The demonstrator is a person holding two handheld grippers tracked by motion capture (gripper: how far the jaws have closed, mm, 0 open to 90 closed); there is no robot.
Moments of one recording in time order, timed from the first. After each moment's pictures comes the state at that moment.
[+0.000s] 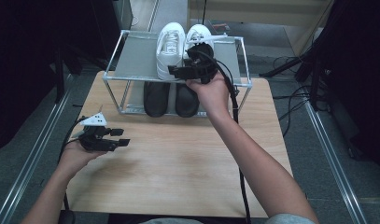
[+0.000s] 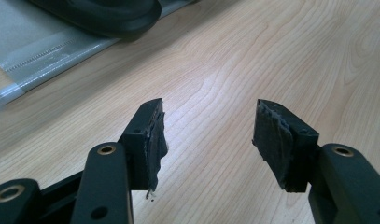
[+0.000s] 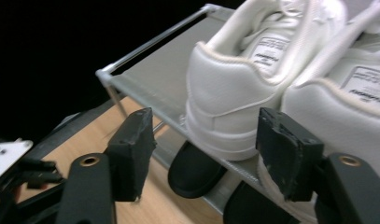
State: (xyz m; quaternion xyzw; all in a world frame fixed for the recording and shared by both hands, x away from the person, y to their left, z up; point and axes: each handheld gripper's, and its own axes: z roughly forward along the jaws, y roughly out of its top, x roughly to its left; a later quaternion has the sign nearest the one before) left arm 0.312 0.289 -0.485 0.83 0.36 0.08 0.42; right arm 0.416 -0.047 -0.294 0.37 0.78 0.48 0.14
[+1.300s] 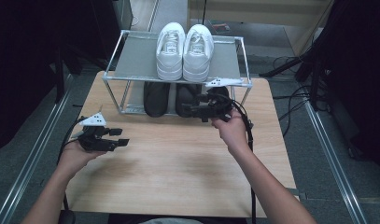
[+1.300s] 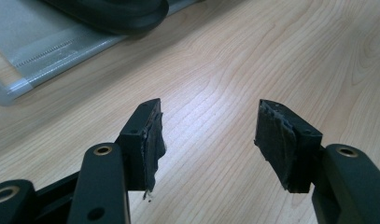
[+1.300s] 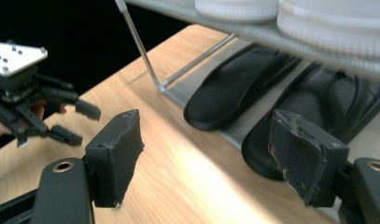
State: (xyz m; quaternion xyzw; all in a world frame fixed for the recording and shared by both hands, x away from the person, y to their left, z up) left arm 0.312 0.291 -0.487 0.83 0.36 0.09 0.42; right arm 0.381 -0.102 -0.385 0.35 0.79 0.50 0.07
